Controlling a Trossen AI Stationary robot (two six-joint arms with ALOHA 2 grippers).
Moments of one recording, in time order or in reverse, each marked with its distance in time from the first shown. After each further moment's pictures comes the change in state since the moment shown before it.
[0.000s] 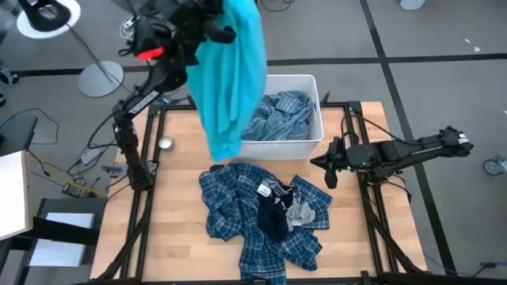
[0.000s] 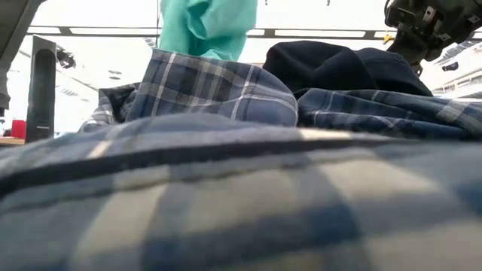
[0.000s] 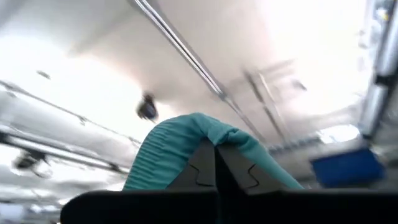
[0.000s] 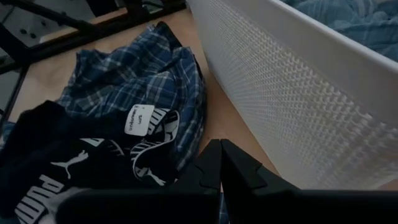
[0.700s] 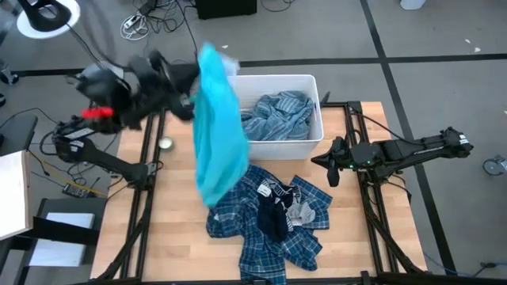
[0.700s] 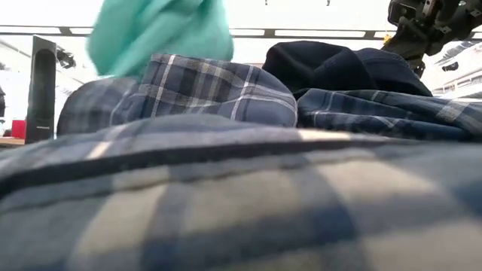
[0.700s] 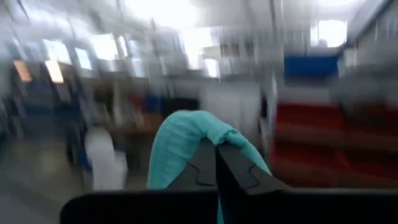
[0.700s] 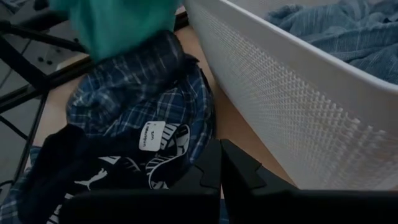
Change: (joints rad) left arm -0.443 -0.586 -0.572 -0.572 -0.459 -0.075; right arm 0.000 -0.044 0.000 0.013 -0.001 0.072
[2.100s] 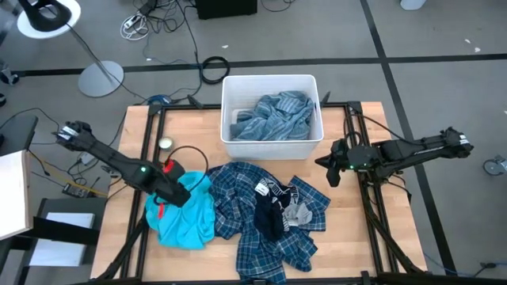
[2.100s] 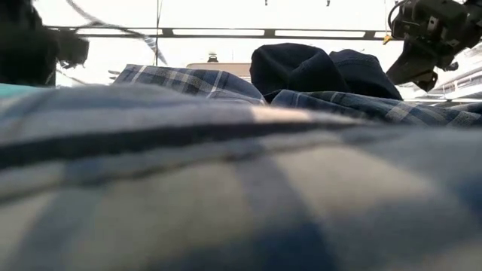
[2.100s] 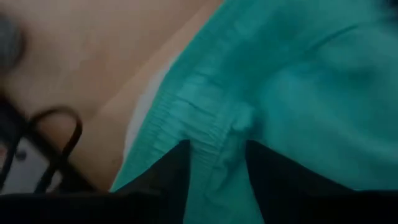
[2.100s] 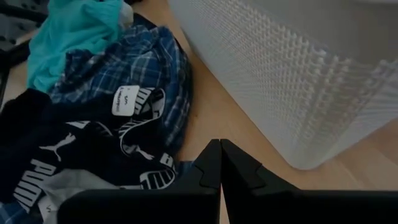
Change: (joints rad) left arm -0.492 -0.192 -1.035 -1.031 0.176 -1.367; right arm -0.001 -0.001 -0.002 -0.153 0.018 0.084
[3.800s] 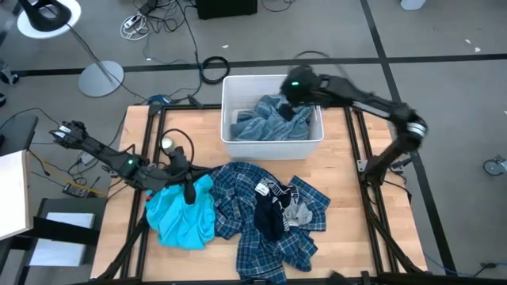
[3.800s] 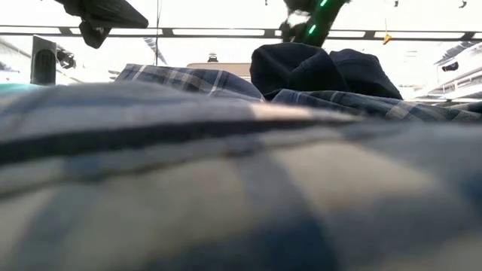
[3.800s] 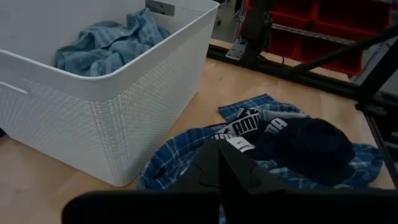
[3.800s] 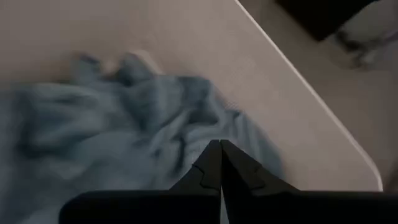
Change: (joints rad) left arm 0.002 -0.193 -0.042 0.870 -0.440 0.800; right arm -0.654 0.988 1.072 -0.319 -0.051 -0.610
